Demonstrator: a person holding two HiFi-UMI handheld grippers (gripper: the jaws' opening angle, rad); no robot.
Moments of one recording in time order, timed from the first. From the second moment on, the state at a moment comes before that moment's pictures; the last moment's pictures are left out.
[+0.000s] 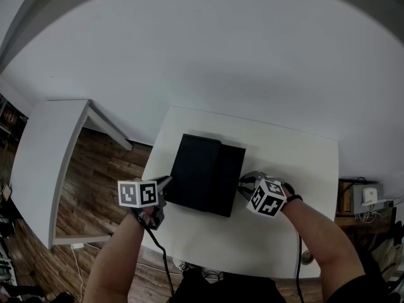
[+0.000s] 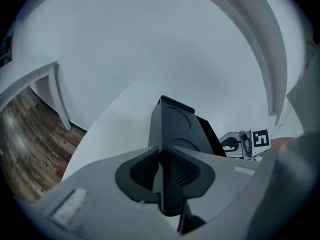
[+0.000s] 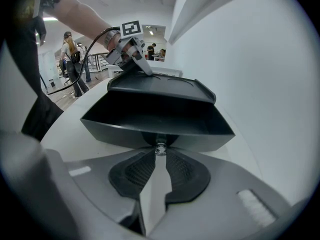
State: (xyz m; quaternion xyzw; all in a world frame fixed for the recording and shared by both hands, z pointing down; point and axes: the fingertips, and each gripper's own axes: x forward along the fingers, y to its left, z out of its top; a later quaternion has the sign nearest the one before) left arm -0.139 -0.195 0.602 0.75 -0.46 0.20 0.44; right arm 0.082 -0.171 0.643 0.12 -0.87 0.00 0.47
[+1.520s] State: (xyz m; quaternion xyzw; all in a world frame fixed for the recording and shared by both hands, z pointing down) left arm -0.140 -0.194 0.603 0.74 -0.47 0.19 0.44; right arm 0.118 -0.167 0.644 0.14 -0.87 0.01 0.47
